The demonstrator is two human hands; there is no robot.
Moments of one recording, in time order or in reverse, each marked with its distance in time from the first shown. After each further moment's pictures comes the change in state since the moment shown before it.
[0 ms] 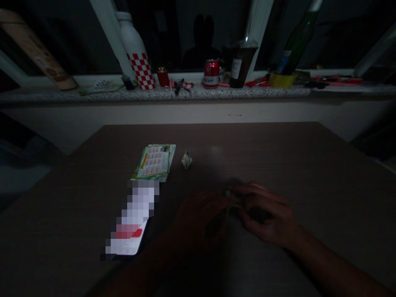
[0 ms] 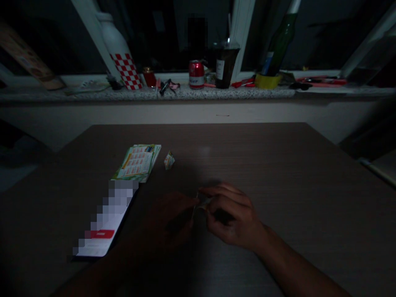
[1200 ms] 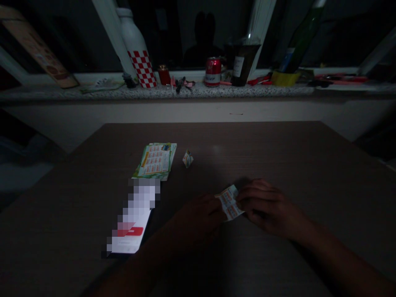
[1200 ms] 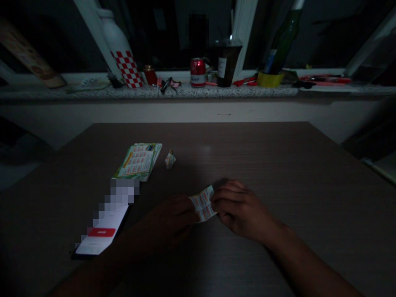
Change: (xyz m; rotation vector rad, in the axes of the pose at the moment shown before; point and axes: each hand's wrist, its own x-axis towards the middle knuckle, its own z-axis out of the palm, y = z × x) left_hand 0.001 -0.009 -0.006 0.094 -0.436 0.052; right_hand -0.009 0.024 -0.018 -0.193 -0.360 -0.049
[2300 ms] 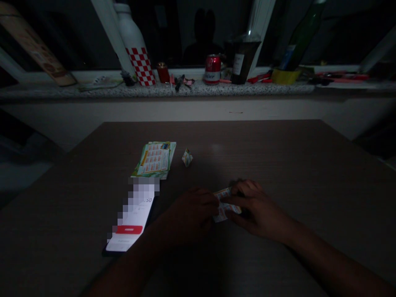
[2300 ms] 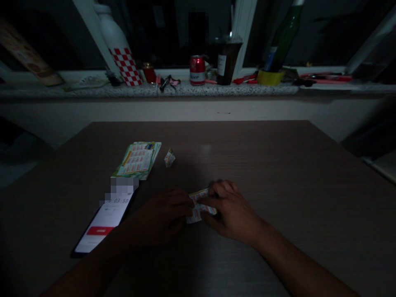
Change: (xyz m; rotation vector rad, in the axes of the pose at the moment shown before) left_hand 0.001 -0.010 -0.011 -0.017 -0.039 -0.047; right_hand 0.011 -0.018 0.019 -0.063 -0.181 0.317
